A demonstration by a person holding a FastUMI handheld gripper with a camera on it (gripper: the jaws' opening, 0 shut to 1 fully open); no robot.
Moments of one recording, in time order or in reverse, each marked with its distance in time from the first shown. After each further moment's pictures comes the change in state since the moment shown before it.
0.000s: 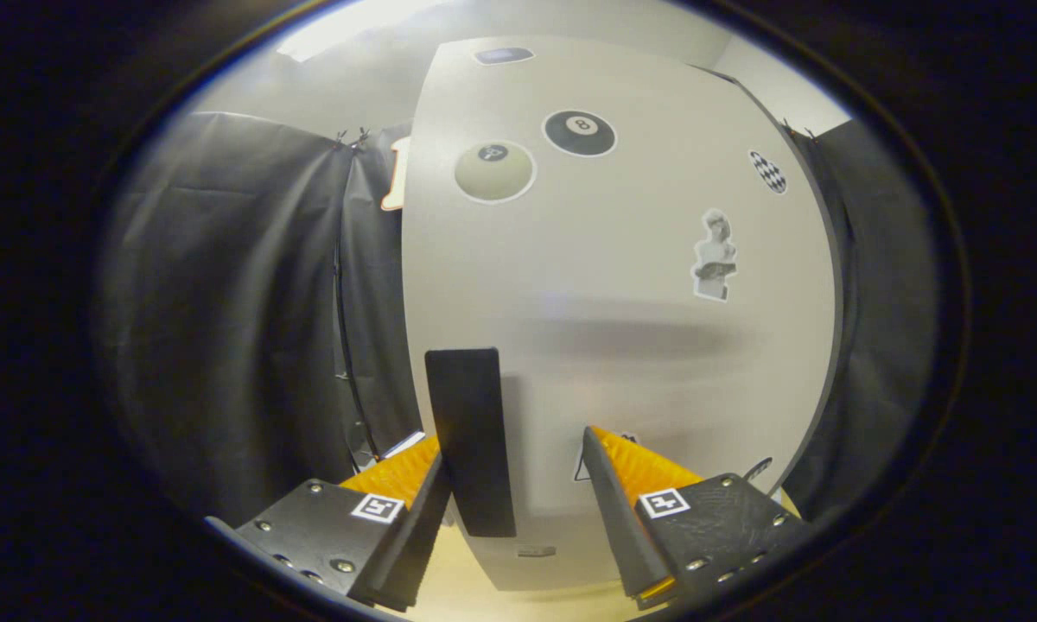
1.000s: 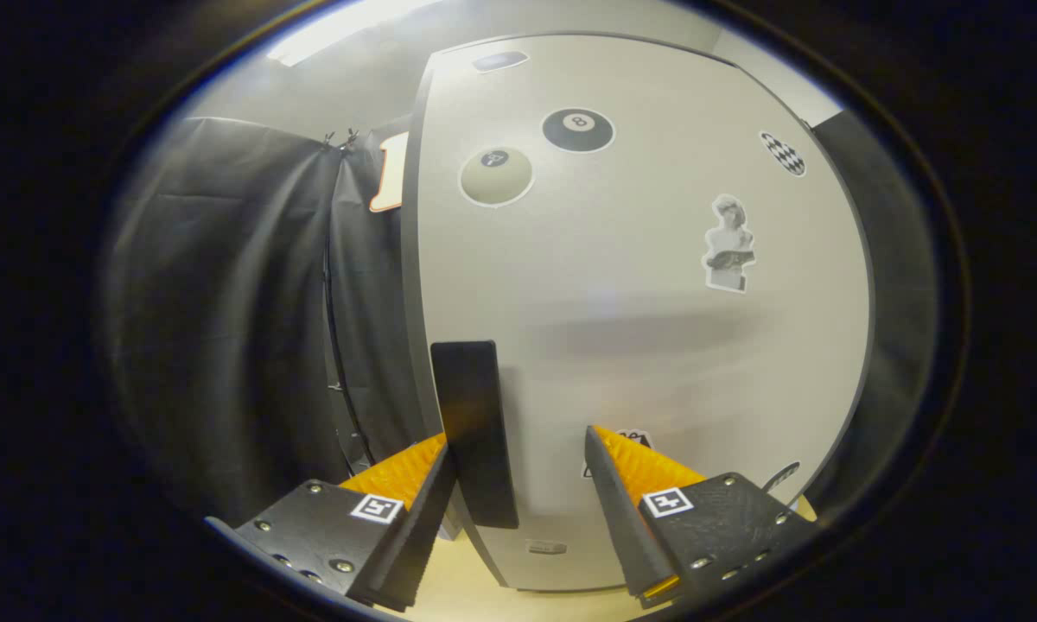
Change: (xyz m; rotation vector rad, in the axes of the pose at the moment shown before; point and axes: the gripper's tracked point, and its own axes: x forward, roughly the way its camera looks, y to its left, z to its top) arm 0.033 0.004 0.003 0.045 0.006 -0.002
